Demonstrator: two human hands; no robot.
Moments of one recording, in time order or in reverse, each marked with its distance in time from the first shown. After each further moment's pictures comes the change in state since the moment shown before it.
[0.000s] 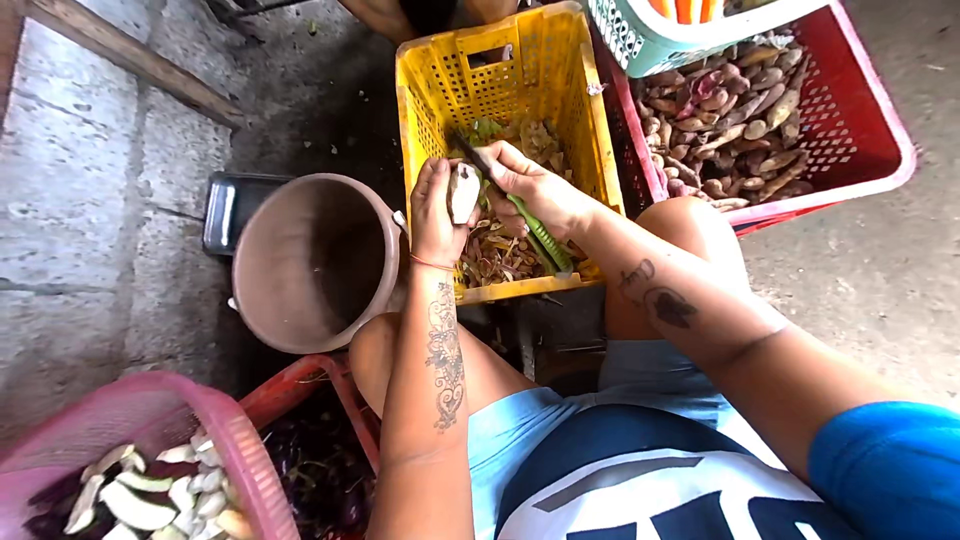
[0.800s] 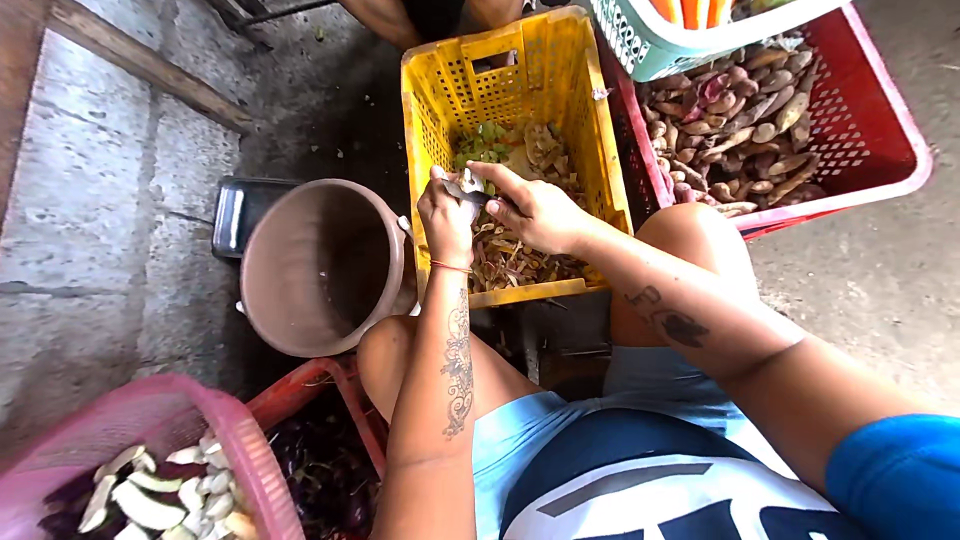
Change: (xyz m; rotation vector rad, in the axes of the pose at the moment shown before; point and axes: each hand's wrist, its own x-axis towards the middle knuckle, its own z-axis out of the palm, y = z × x) left_hand 0.003 -0.008 0.014 0.290 0.333 0.066; right_hand -0.008 -0.010 0.007 -1.168 0.044 -0.014
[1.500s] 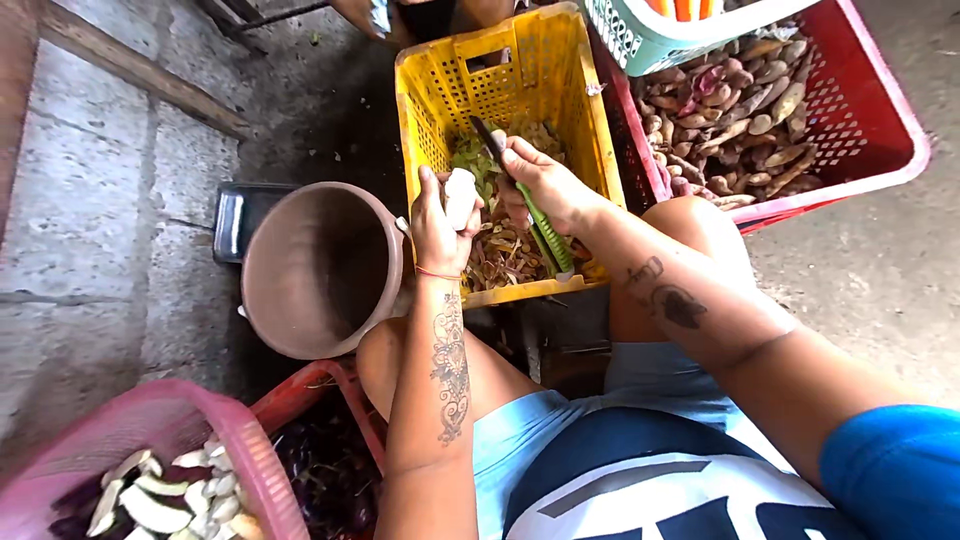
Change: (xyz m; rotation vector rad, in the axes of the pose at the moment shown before) left_hand -0.006 0.014 -0.011 -0.287 -0.235 -0.212; right_hand 0.010 0.014 0.001 1.176 0.068 0.157
